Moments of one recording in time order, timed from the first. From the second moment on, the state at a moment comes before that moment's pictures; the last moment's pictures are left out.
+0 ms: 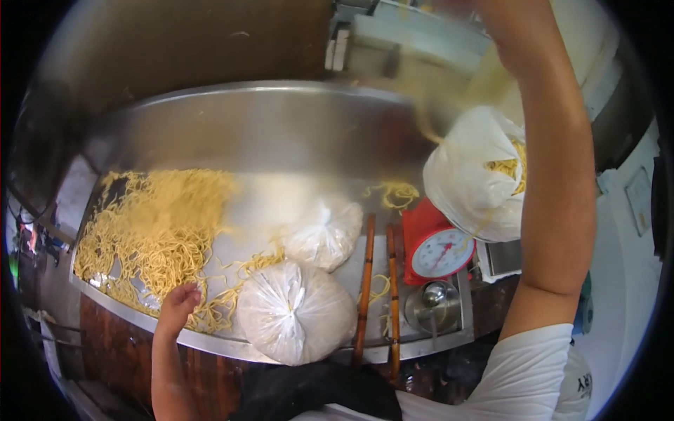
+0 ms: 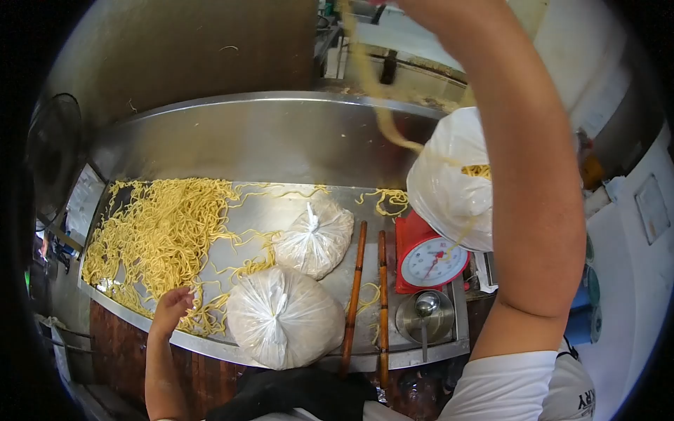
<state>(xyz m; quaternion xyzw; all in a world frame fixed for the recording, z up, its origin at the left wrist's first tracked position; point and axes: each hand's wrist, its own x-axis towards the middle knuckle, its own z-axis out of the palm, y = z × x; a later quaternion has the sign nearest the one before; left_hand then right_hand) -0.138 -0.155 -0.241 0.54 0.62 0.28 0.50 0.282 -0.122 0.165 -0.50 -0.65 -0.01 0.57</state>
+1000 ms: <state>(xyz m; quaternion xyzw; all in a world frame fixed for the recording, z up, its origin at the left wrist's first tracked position) -0.125 -0.165 -0.267 0.58 0.60 0.21 0.51 0.582 -0.194 0.089 -0.78 -0.56 -0.16 0.24</state>
